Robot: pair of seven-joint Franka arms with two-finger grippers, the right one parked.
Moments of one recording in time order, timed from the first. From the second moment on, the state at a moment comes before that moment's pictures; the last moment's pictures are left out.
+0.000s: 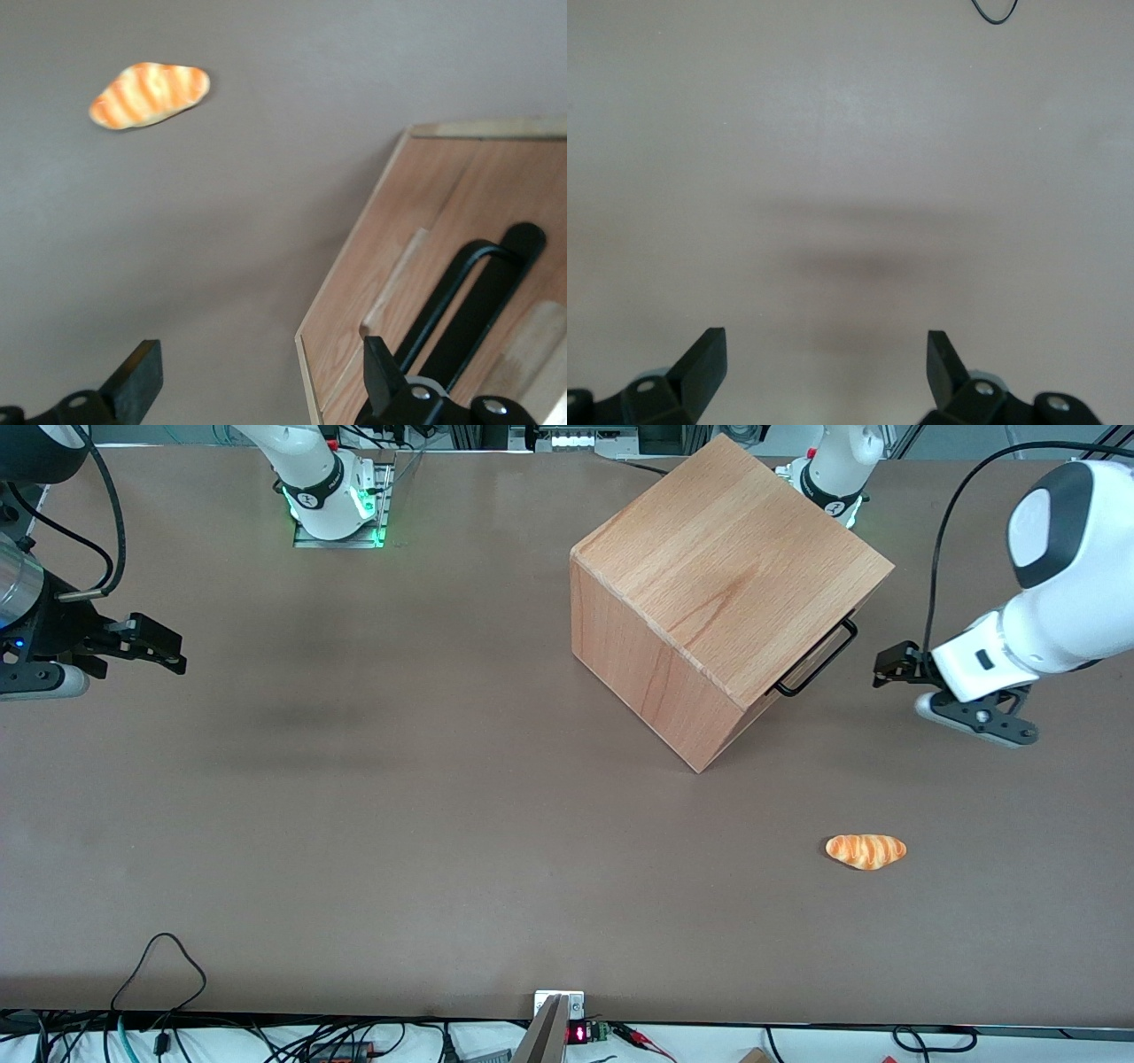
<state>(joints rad) -0.09 0.09 0.02 -1.81 -0.07 1.76 0.32</state>
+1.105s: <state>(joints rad) -0.09 0.09 -0.02 -1.92 -0.20 1.77 0.76</state>
